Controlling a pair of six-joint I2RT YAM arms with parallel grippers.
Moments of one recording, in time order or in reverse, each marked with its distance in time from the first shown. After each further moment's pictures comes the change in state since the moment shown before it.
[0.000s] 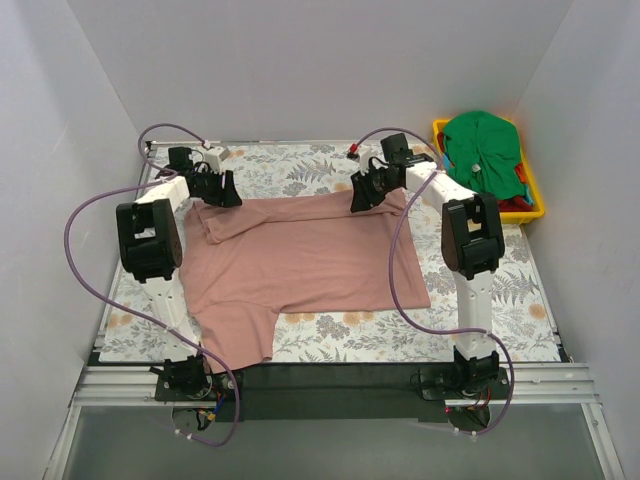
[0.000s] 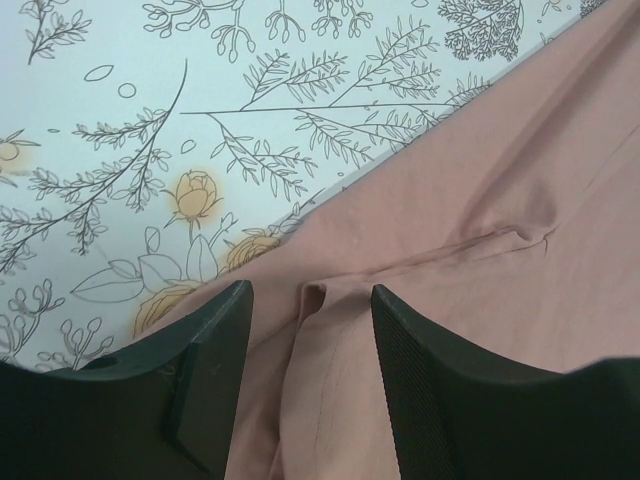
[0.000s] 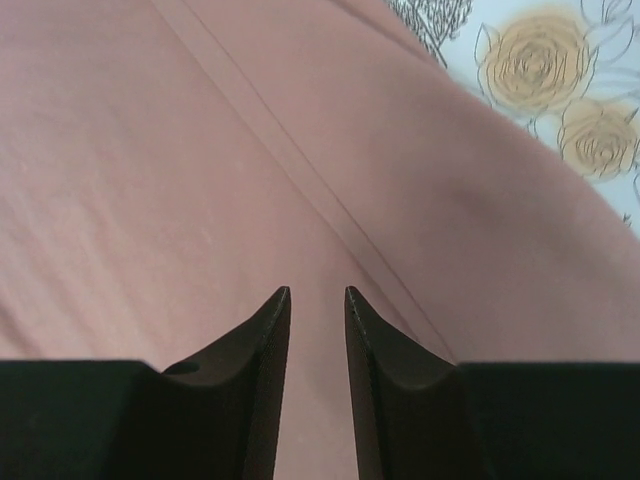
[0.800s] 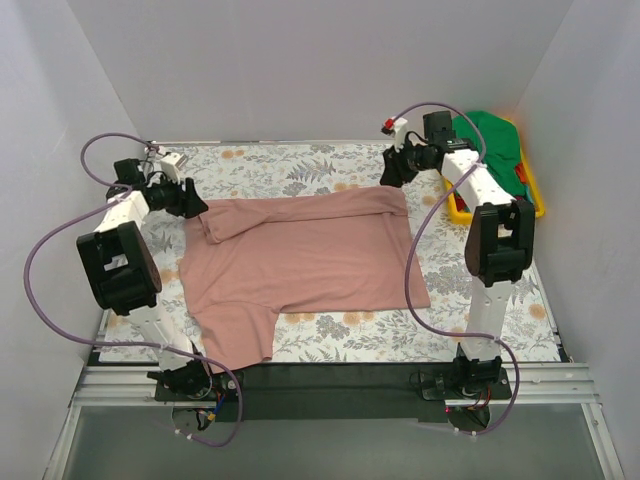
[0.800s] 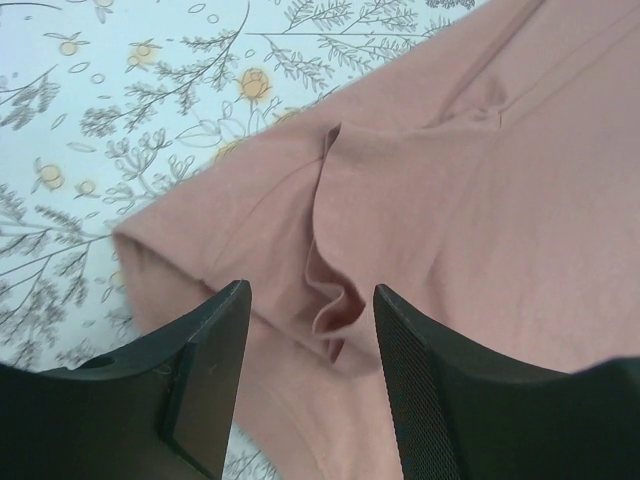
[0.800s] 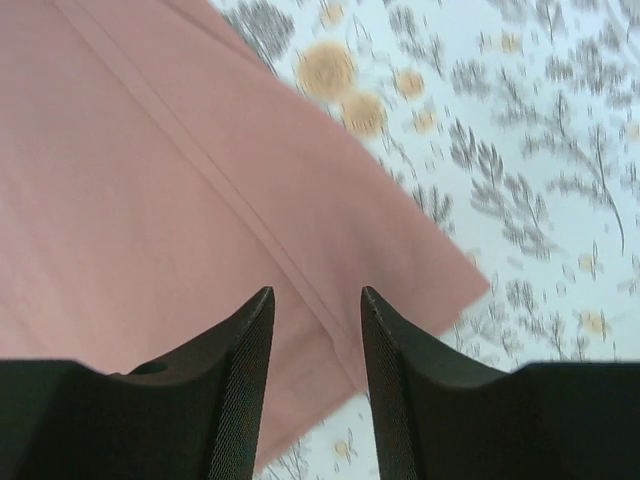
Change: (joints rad) left arm 0.233 -0.311 -0.244 -0.058 0.178 0.236; right arm -0.184 -0.158 -0.041 -0.022 0.007 -0.197
